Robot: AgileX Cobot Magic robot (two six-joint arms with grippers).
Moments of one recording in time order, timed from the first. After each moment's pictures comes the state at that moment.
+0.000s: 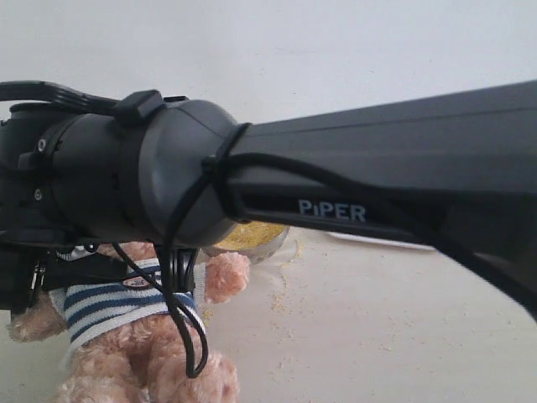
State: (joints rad) left arm 0.23 1.84 -0.60 -1.39 1.18 1.14; right arm 1.20 2.10 -1.73 -0.86 1.22 -0.07
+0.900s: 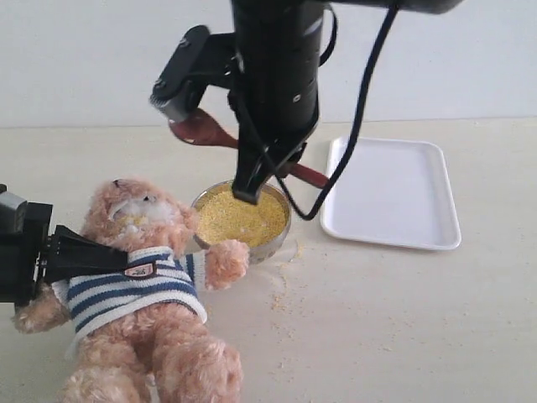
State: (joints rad) left arm 0.23 1.84 -0.60 -1.44 1.18 1.20; right arm 0.85 1.88 -1.73 -0.27 1.22 -0.34
